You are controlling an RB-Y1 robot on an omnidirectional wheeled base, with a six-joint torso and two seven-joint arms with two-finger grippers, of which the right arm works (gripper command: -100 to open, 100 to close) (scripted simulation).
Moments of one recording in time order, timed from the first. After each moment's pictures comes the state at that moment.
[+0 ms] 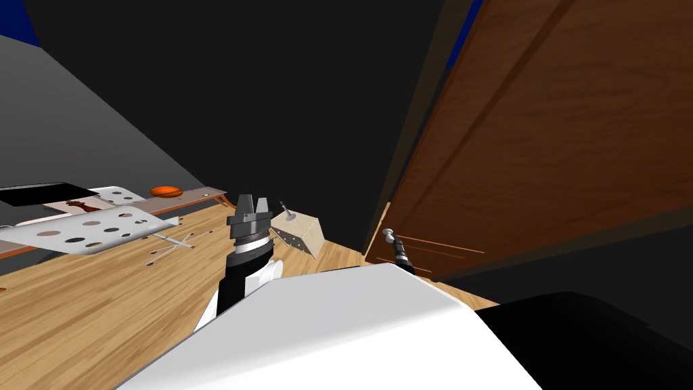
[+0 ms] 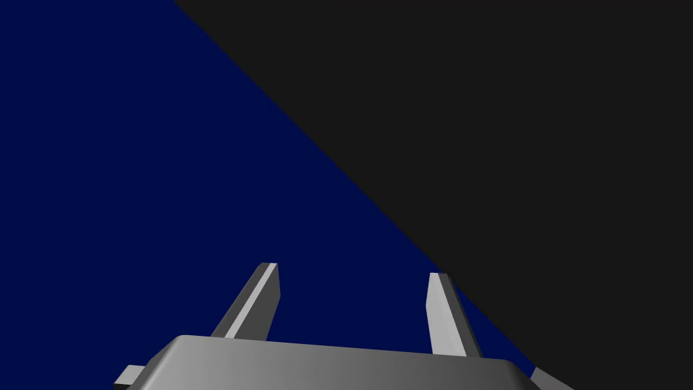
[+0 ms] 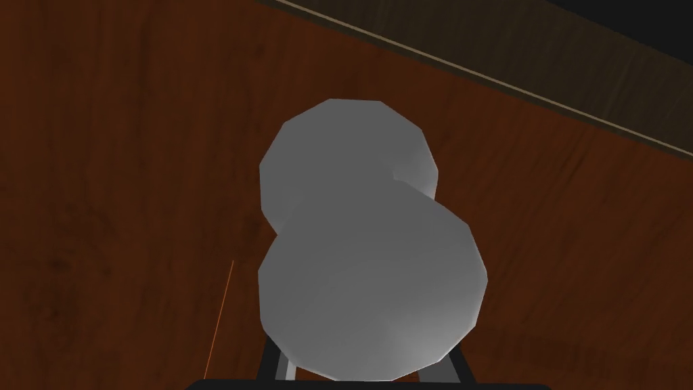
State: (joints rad) arm 0.19 -0.20 -0.33 -0.85 0.02 -0.92 0.02
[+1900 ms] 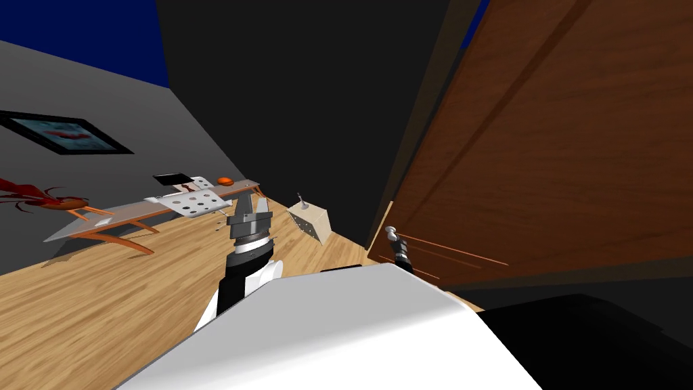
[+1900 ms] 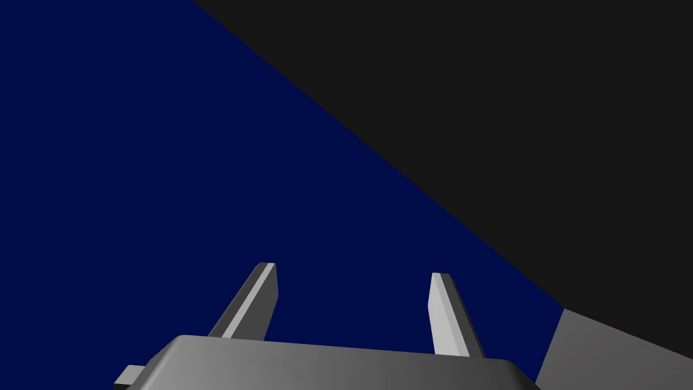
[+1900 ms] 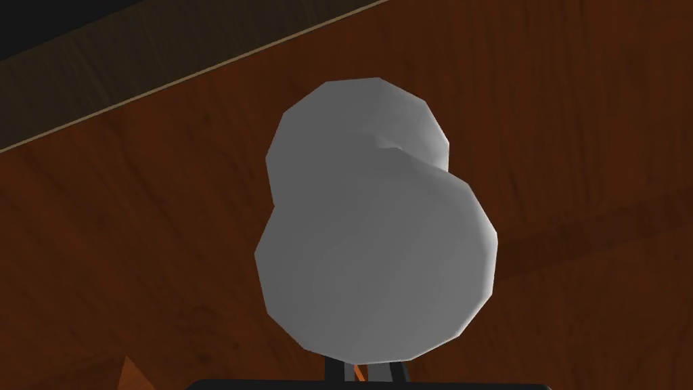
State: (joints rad) arm 0.15 -0.24 -0.22 -0.78 -0.28 -0.88 -0.46
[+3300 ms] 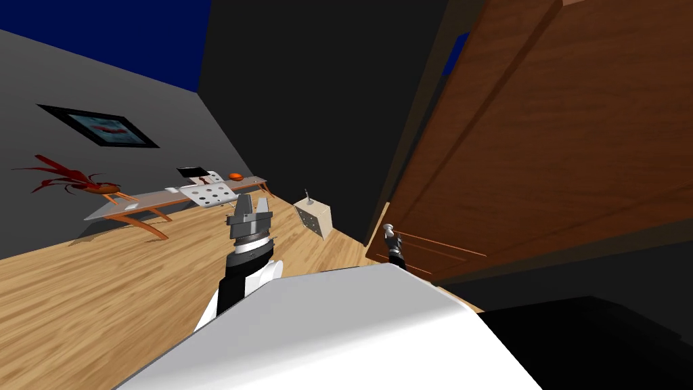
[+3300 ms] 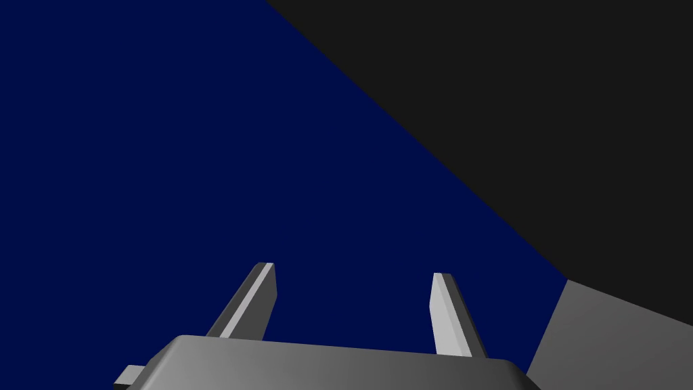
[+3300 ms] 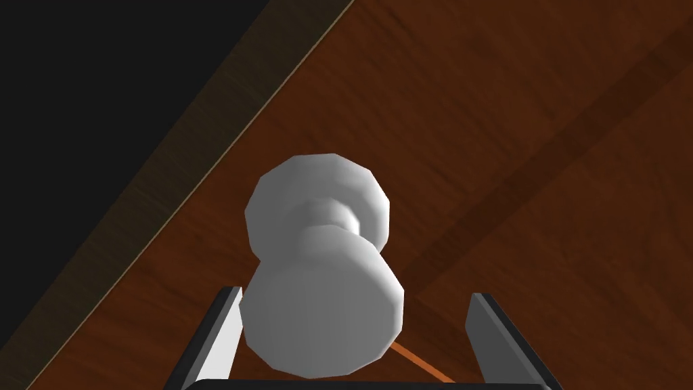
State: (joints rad) arm 0.10 -0.23 -0.12 -0.78 -0.44 -0.86 -0.81
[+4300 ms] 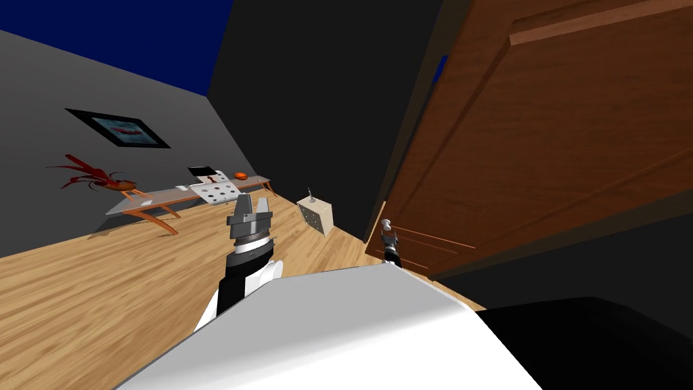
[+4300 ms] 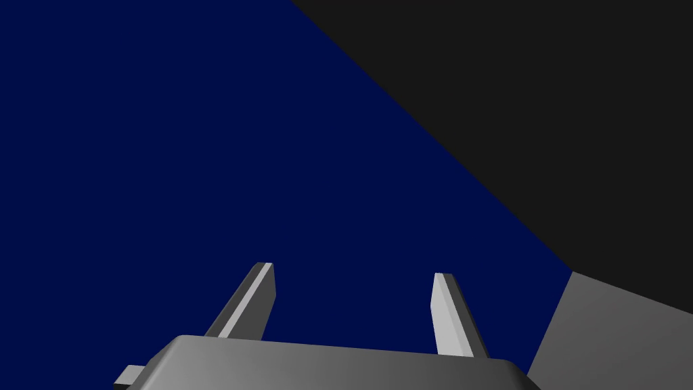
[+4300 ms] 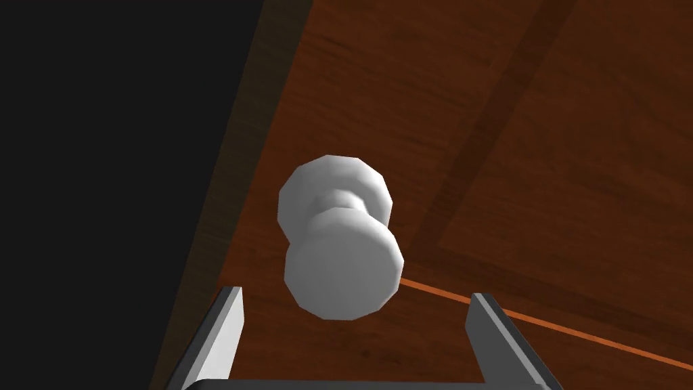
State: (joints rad) arm 0.07 -0.21 -0.05 -0.81 -0.56 -0.83 -1.05
